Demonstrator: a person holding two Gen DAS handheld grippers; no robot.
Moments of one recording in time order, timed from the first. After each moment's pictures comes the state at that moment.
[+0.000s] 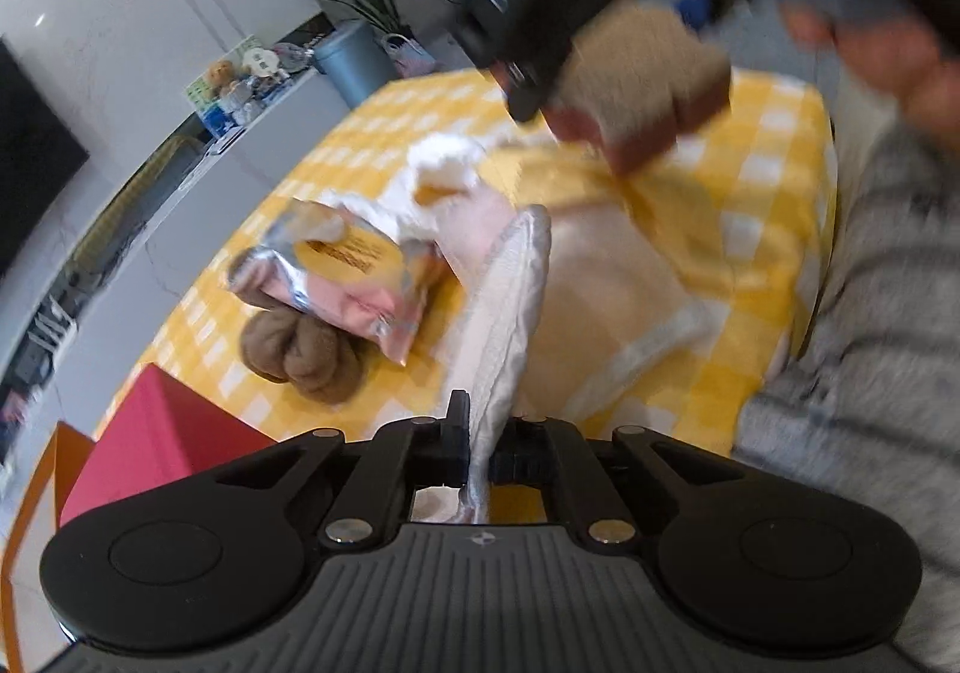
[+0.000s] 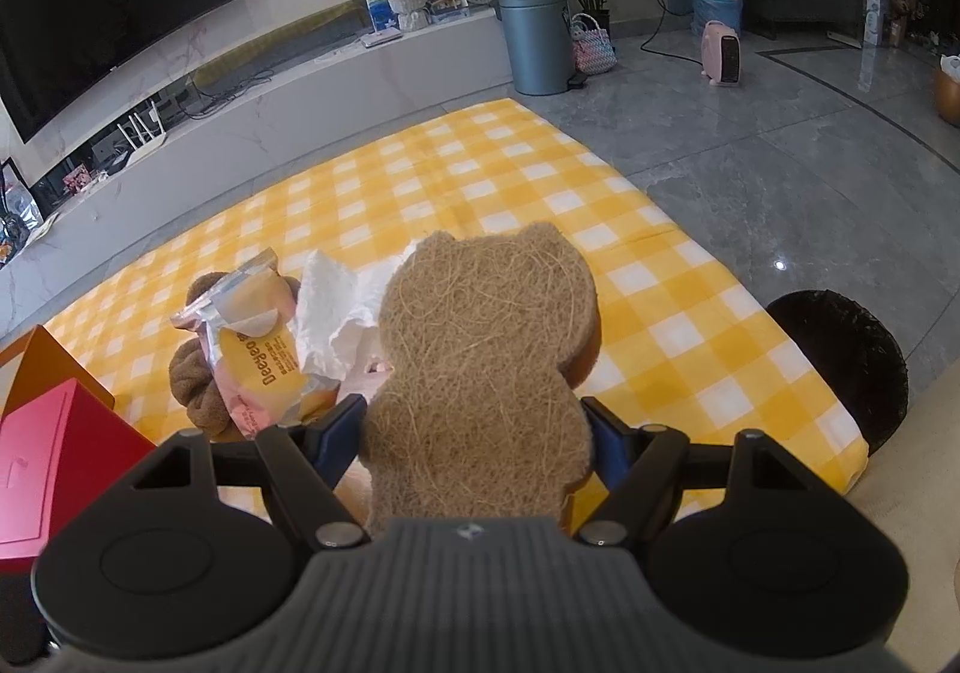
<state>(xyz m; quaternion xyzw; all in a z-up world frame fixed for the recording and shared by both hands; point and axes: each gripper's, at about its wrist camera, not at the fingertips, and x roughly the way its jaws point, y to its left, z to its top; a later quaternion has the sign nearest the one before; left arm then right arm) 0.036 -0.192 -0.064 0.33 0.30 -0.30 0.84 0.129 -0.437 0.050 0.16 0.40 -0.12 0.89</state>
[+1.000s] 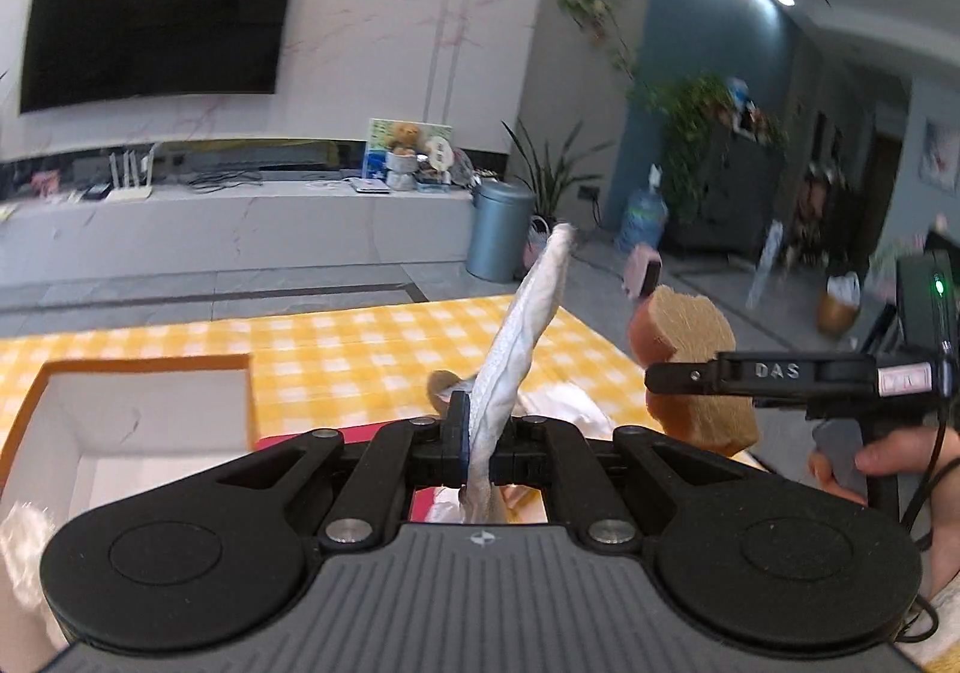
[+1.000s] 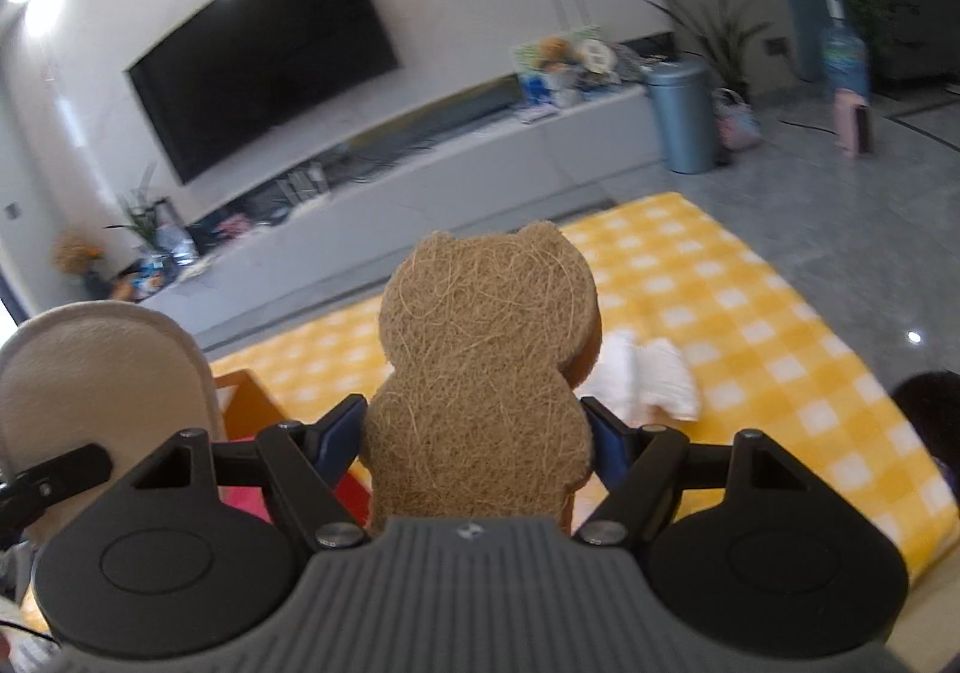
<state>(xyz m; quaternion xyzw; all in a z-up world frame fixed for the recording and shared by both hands) 0.025 -0.026 0.073 -0.04 0.24 -0.25 0.94 0.104 -0.396 0.116 0.19 0.31 0.04 0.93</state>
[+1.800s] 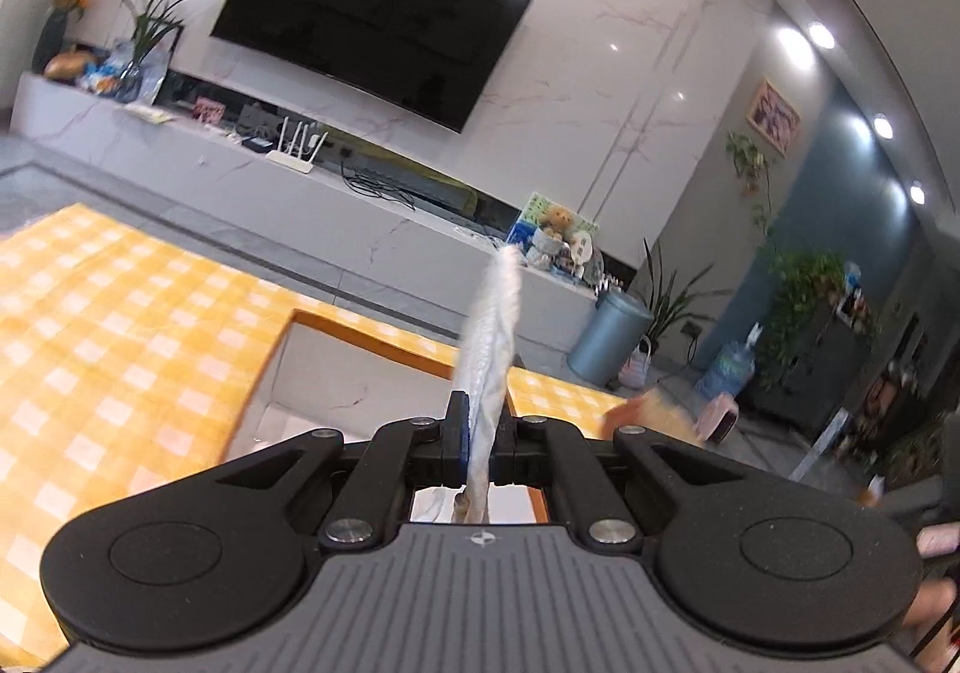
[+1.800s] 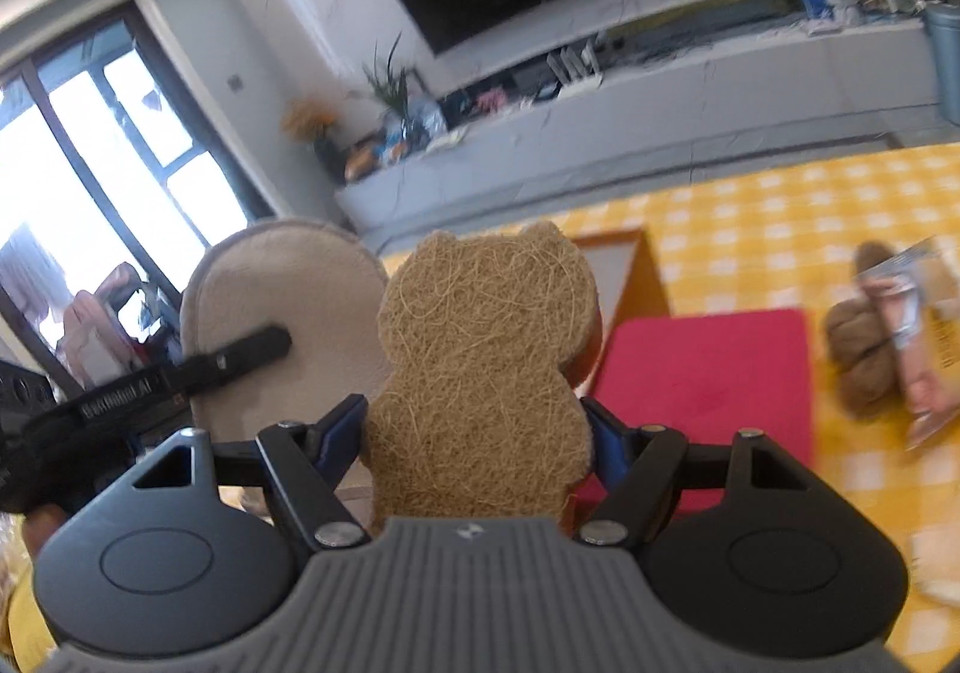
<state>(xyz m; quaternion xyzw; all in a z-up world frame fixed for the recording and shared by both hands) 0.024 0.136 0.058 -0.22 0.20 -0.13 0.95 0.128 -0.196 0.111 0.18 0.37 0.30 0.86</state>
